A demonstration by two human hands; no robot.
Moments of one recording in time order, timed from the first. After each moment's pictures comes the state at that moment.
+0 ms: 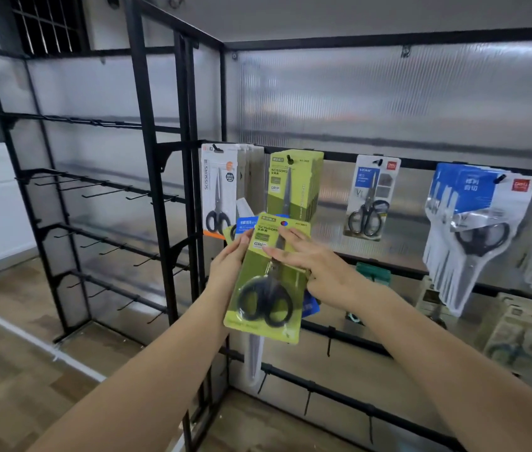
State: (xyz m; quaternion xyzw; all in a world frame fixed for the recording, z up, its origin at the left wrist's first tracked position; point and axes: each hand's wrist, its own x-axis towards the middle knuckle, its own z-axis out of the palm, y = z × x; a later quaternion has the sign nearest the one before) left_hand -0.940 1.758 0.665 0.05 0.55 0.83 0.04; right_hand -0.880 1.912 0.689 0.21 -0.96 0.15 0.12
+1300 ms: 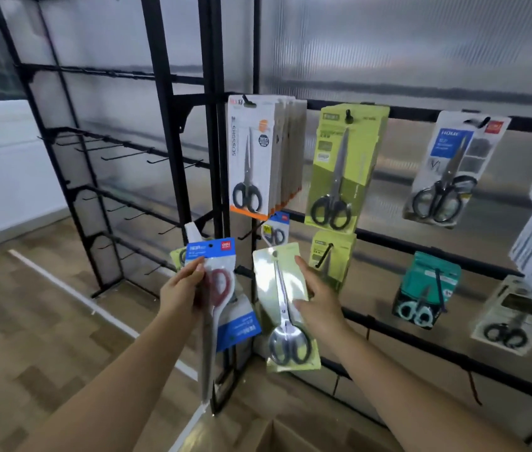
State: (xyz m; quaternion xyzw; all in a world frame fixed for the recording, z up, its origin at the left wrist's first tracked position) left_hand -1.031 1.670 0.559 -0.16 0.49 0.86 -0.01; right_hand -0.986 1.880 0.544 -0.03 -0.80 0.59 0.08
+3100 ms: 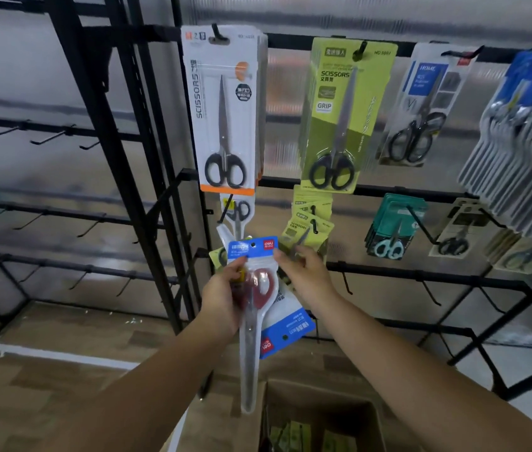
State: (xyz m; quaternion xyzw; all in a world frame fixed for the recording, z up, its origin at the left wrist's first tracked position) left_hand -1.075 1.691 0.527 -0.12 0.44 0.83 0.33; right_hand -1.019 1.815 0.539 -0.28 -0.72 0.62 0.14
